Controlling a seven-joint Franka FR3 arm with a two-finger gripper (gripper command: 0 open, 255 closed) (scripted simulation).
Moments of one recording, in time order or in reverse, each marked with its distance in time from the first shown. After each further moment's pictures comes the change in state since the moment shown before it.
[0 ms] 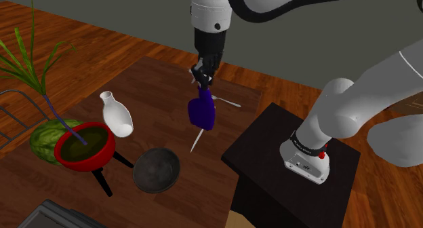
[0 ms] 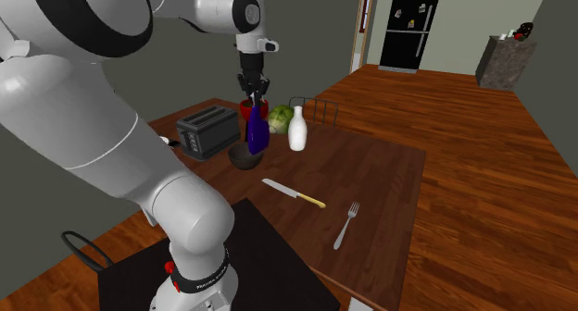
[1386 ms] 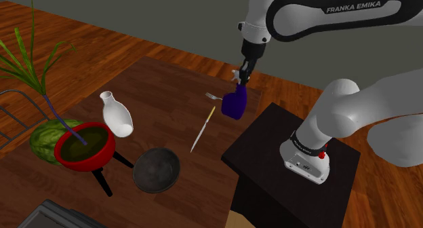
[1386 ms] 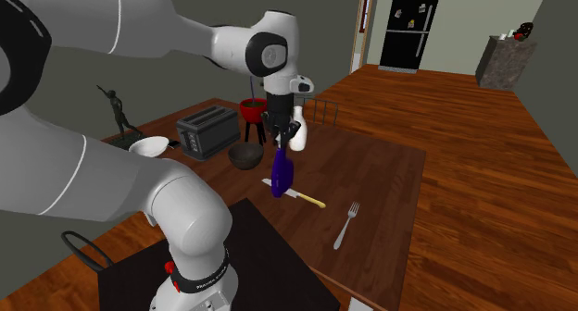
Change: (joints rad) arm -0.071 -0.341 -0.283 -0.473 -0.070 0.099 -0.353
